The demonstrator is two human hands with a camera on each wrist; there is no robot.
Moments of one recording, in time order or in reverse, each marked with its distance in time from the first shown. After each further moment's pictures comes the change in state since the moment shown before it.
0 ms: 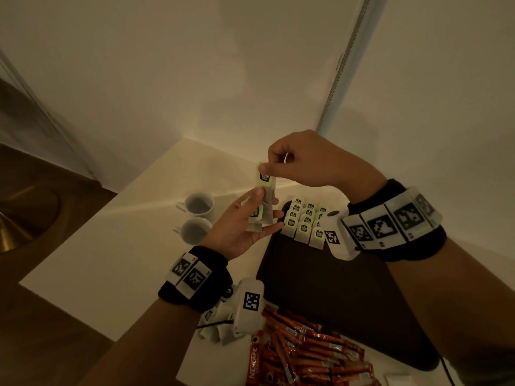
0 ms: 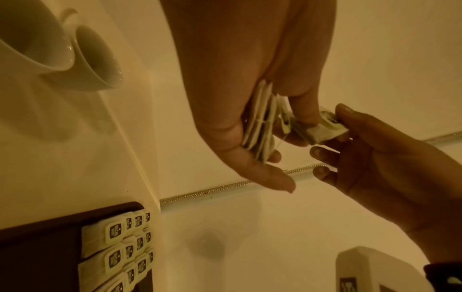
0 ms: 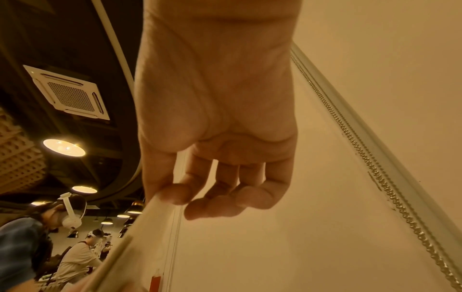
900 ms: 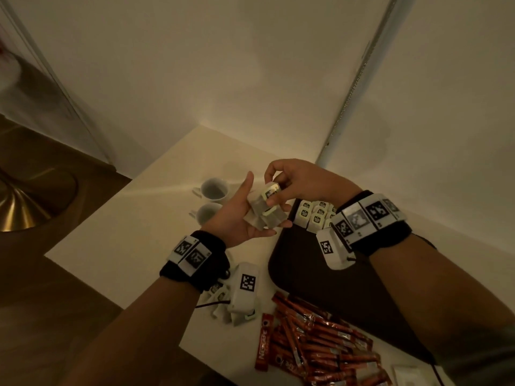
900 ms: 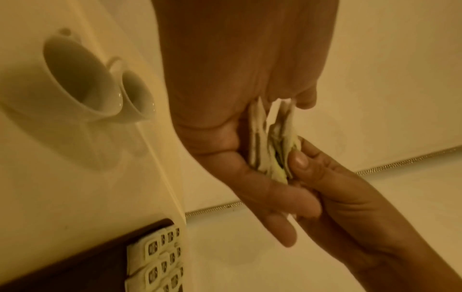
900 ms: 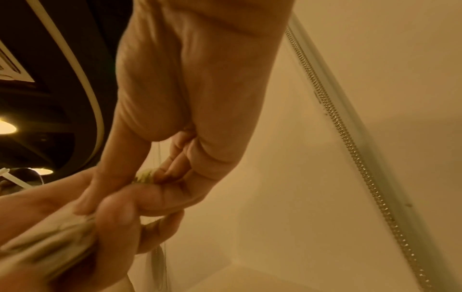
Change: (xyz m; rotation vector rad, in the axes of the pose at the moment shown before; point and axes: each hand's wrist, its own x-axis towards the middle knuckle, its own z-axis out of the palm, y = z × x) left_hand -0.021 0.012 -0.024 0.120 -0.033 -0.252; right_hand 0.011 0.028 0.072 0.502 -0.328 0.115
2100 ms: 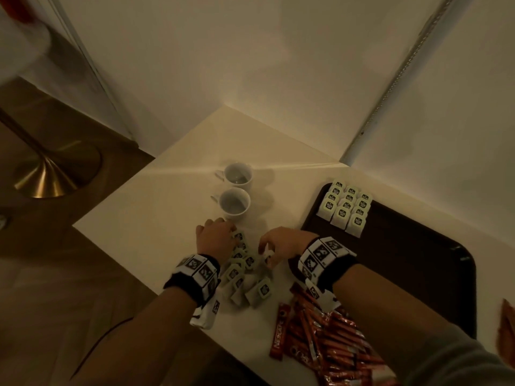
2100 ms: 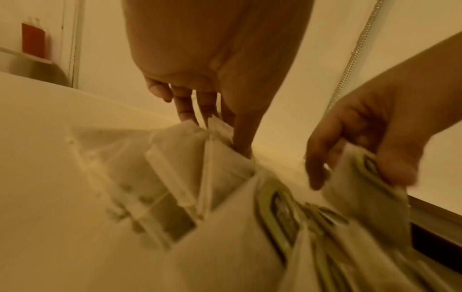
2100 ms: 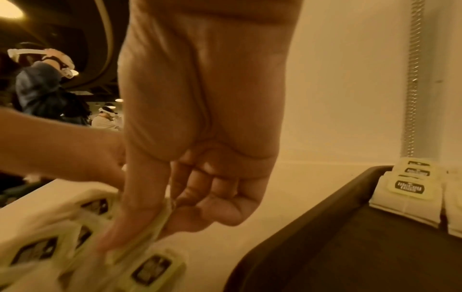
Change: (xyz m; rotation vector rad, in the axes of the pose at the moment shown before) left_hand -0.002 -0.087 -0.124 1.658 0.791 -0.140; right_hand 0.051 0.097 0.137 -0.527 -0.418 0.211
